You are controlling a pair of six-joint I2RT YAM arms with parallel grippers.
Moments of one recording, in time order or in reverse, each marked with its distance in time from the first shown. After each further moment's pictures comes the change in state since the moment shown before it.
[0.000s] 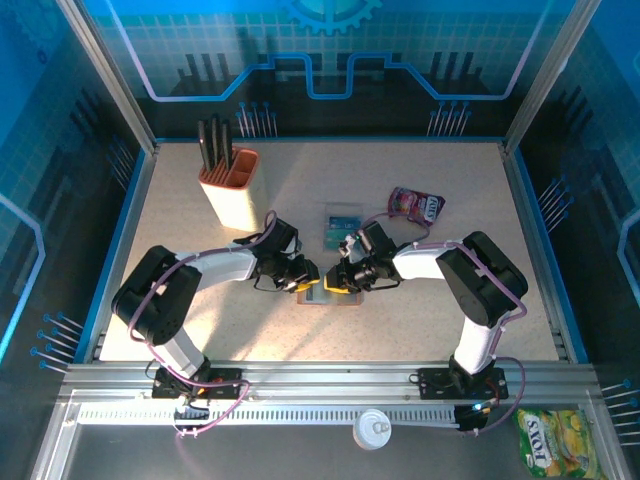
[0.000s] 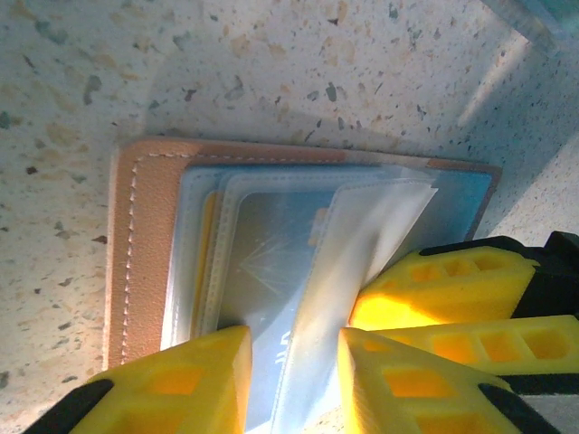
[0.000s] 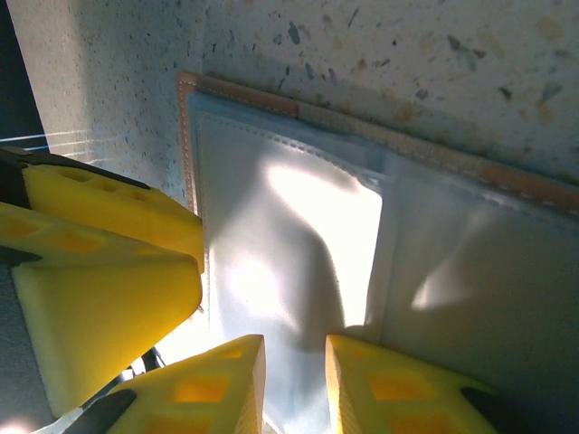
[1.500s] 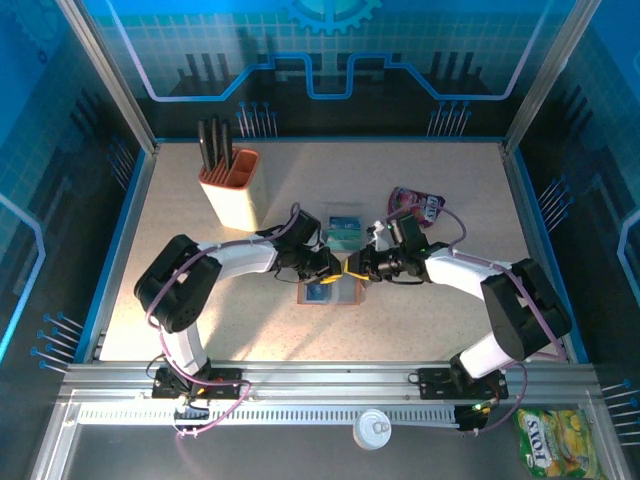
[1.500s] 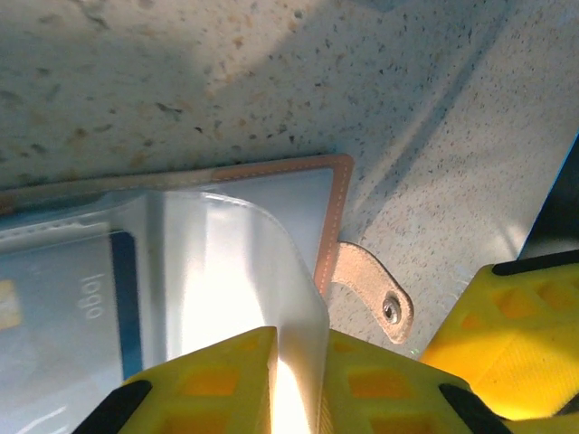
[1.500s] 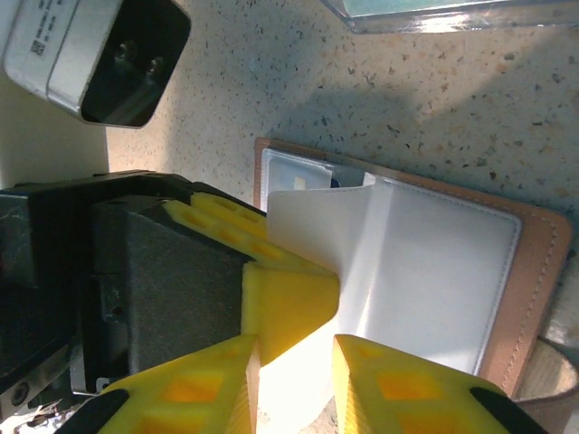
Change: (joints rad) left arm -0.090 0.141 0.175 0.055 0.087 -0.027; right arm -0.148 -0.281 -0.103 -0.063 -0.002 -0.014
